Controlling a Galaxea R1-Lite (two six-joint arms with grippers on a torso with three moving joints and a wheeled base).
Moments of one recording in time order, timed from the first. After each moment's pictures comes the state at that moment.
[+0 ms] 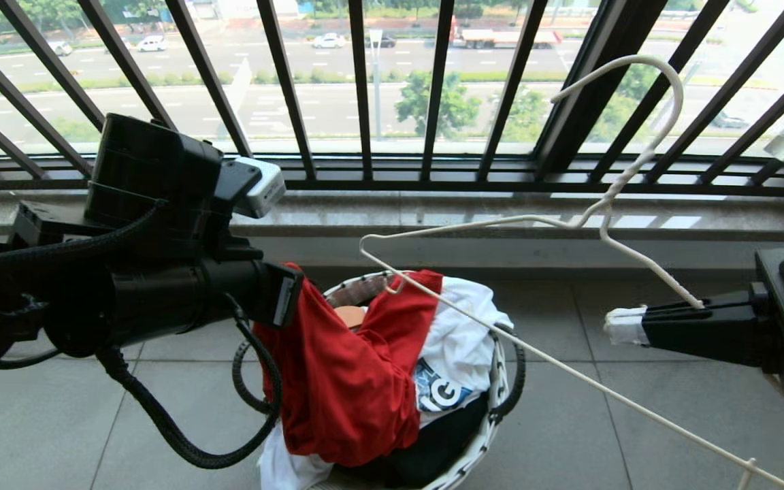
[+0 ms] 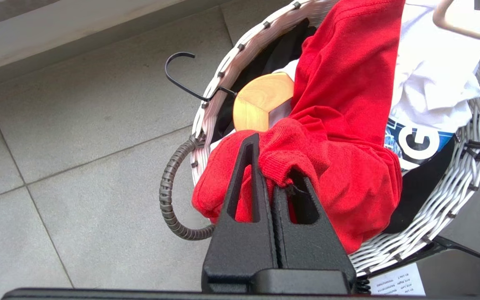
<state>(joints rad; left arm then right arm) -0.63 1.50 -1.12 0.07 0.29 -0.01 0.62 1.19 -1.13 0.37 0.29 -0.03</state>
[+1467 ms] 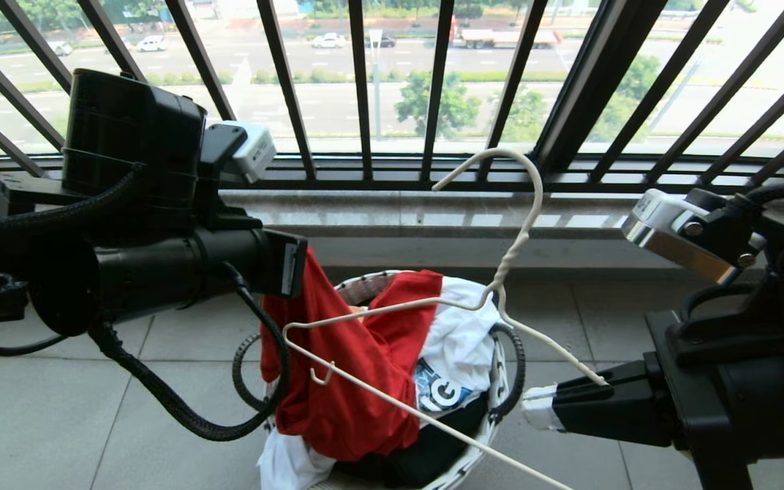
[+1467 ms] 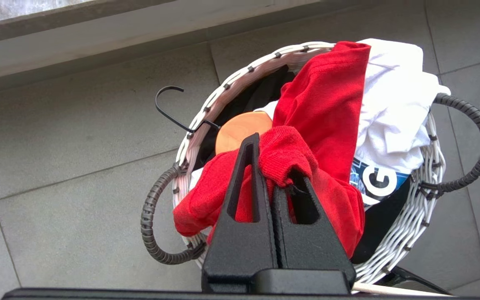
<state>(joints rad) -0.65 1.48 -1.16 0.04 0.29 -0.09 0.82 1.32 -1.13 0.36 0.30 0.08</state>
